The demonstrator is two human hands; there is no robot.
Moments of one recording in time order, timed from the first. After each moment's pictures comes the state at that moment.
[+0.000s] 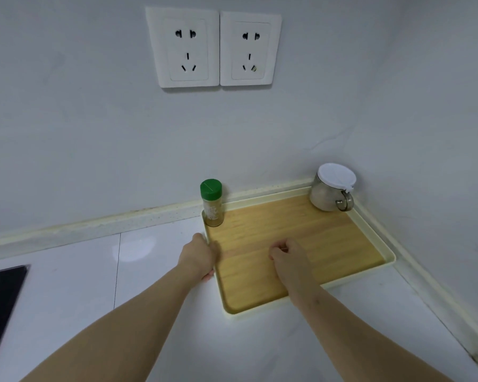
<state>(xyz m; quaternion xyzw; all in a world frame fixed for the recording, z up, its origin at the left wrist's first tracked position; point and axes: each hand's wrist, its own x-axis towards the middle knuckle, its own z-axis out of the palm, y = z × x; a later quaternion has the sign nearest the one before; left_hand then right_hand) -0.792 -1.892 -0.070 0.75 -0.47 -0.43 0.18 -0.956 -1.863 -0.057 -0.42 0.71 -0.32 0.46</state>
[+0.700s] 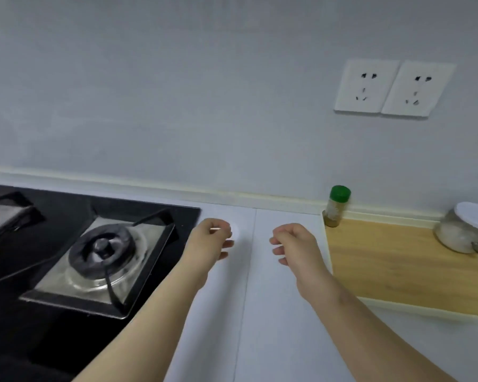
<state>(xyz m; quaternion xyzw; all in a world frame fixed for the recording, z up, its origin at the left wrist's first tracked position) -0.653 -1.702 0.022 0.71 -0.24 -0.39 0.54 -0.792 -1.762 0.019 -0.52 0.52 -0.32 0.60</state>
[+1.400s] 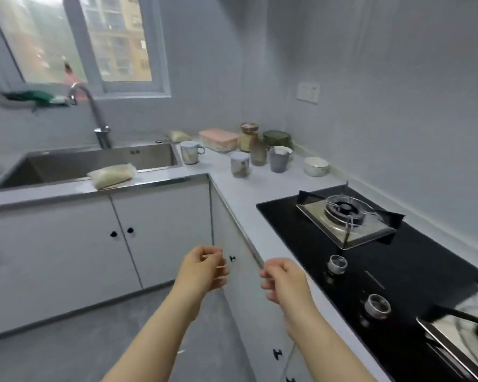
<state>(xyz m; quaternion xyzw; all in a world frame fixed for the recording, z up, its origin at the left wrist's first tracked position) -0.357 -1.135 0.041 0.68 0.14 -0.07 0.72 -0.381 -1.276 0.032 -0.68 0.19 0.01 0.71</state>
